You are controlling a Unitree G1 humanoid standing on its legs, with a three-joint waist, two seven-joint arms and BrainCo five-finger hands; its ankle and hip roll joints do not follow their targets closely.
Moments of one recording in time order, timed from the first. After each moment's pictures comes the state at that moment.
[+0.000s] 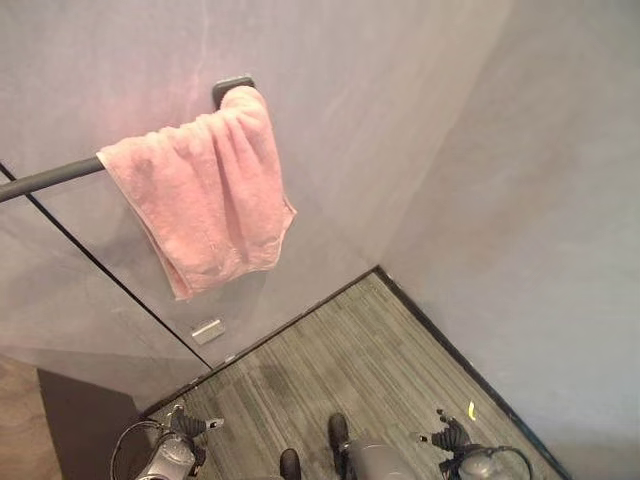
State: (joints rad) left arm -0.07 0.35 -0.25 1.08 0.09 0.02 0.29; right arm 0.05 -0.31 0.25 0.89 -0.02 0.00 -0.15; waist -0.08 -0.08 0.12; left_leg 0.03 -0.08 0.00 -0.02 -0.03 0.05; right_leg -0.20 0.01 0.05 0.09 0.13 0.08
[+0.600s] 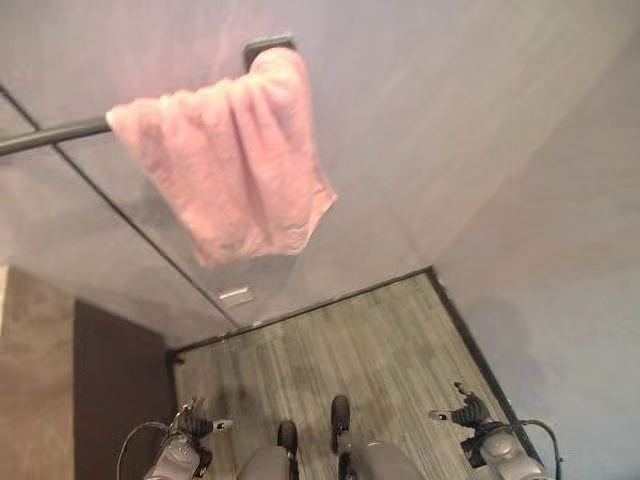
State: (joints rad) left arm -0.11 0.35 -0.22 1.07 0.09 -0.01 0.26; right arm 0.00 -0.42 0.27 0.84 -0.06 0.00 -0.15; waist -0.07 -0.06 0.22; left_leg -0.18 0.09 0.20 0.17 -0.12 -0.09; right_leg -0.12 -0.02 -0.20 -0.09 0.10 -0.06
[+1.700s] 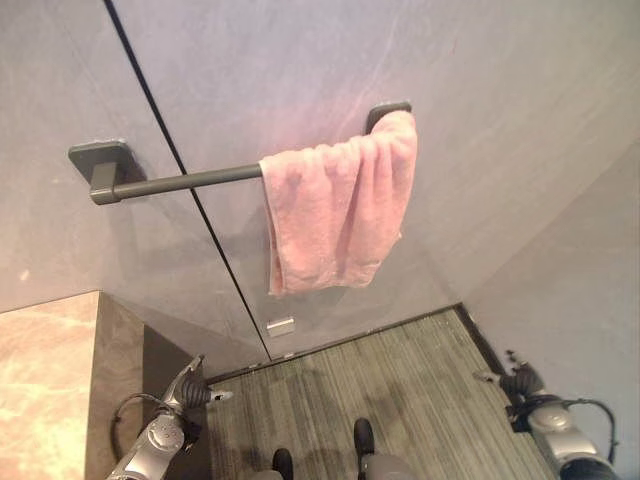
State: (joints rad) left arm 0.07 0.51 -0.25 0.59 0.09 -0.07 0.16; right arm -0.07 -0.61 0.06 0.76 0.20 -0.02 -0.09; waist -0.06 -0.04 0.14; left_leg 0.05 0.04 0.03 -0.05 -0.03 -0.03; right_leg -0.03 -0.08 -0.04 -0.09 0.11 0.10
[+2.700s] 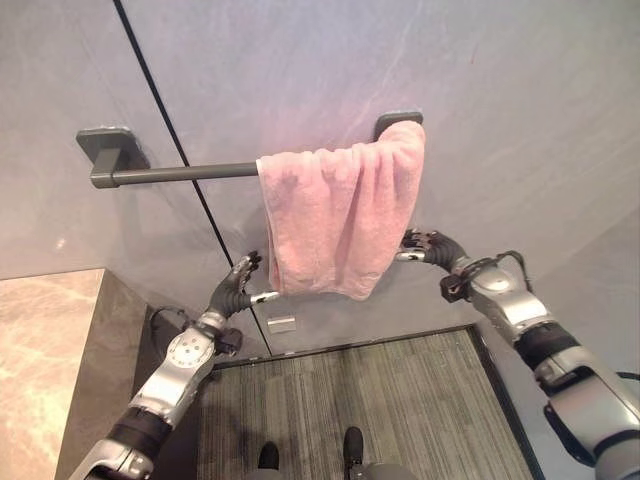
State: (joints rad) left arm -0.28 0.50 -0.39 0.25 -0.42 -0.12 0.03; right arm -0.70 -0.59 0.56 0.68 0.58 0.03 0.15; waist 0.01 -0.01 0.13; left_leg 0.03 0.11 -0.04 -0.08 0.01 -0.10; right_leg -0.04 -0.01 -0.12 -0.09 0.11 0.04
